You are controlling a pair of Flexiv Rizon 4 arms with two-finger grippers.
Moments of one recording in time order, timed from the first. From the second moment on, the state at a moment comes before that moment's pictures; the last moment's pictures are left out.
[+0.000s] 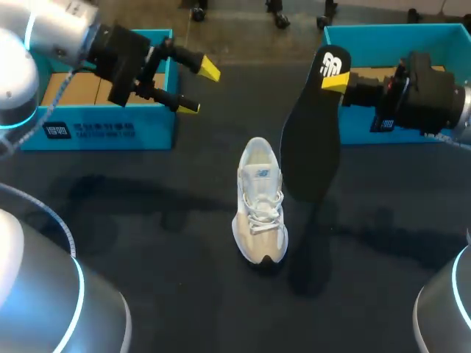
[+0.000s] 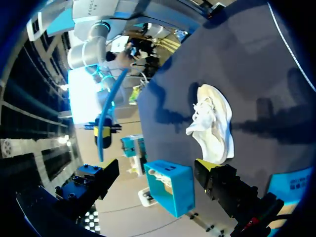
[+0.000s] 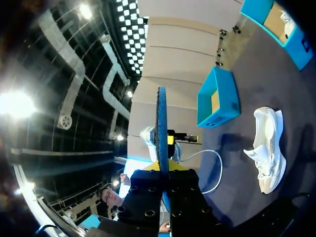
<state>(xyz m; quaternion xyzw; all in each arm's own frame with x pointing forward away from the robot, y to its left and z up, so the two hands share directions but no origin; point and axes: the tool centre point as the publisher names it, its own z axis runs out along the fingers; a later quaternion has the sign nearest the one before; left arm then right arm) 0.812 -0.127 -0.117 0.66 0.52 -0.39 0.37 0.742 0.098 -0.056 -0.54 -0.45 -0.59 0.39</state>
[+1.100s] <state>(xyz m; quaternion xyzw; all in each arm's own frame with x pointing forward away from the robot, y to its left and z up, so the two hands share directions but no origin) 0.790 -0.119 -0.106 0.57 0.47 -0.46 0.49 0.802 0.118 -0.073 -0.59 -0.45 -0.49 0.45</state>
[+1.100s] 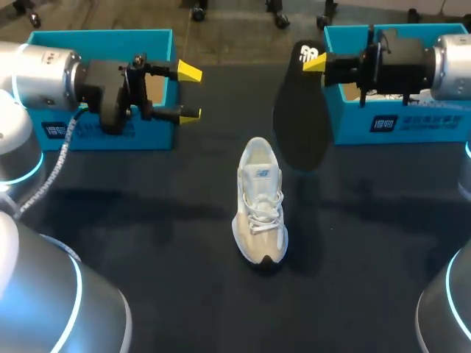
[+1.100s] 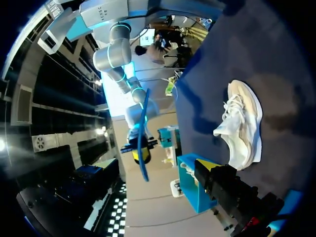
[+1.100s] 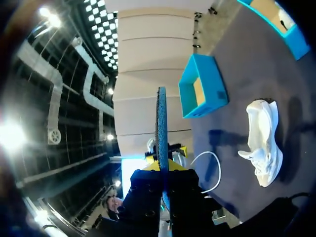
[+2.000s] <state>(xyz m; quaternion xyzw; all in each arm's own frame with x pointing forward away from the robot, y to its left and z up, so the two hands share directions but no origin) 0.777 -0.173 -0.102 0.51 0.44 -0.51 0.54 0.838 0.178 -0.096 -0.63 -0.43 -0.42 0.49</state>
